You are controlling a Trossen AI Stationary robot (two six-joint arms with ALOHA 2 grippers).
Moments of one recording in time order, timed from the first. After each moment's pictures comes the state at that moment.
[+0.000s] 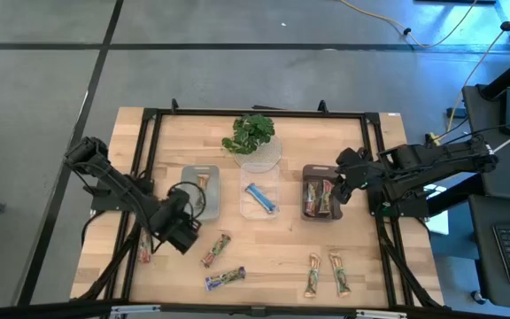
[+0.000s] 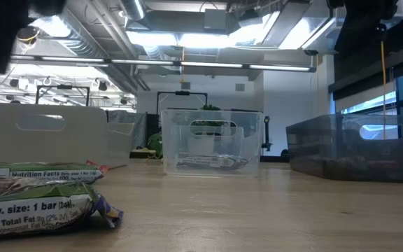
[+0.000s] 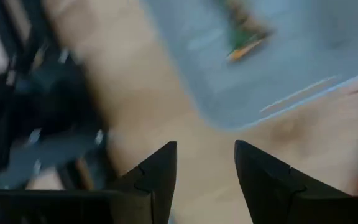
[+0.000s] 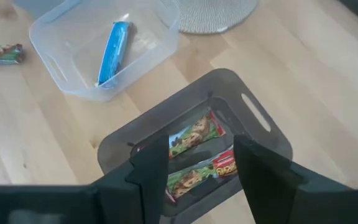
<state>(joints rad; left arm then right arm) -0.63 1.52 1.19 -1.46 -0.22 -1.80 0.22 0.99 1.04 -1.11 0.37 0.77</state>
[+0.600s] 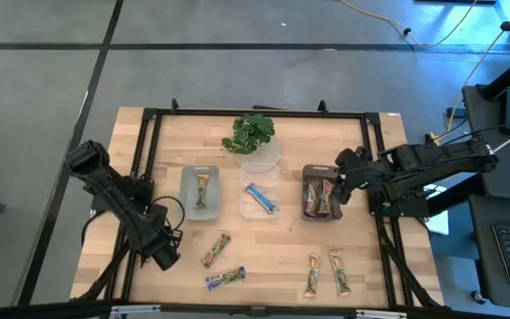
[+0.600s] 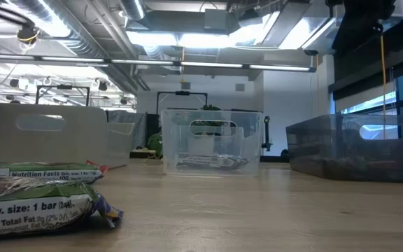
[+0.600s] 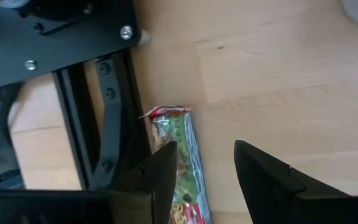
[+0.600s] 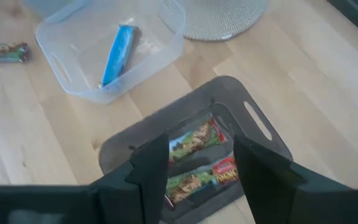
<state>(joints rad) -0.85 1.55 0.93 -1.27 0.03 -2.22 0.22 0.99 1.03 -1.08 0.37 0.72</state>
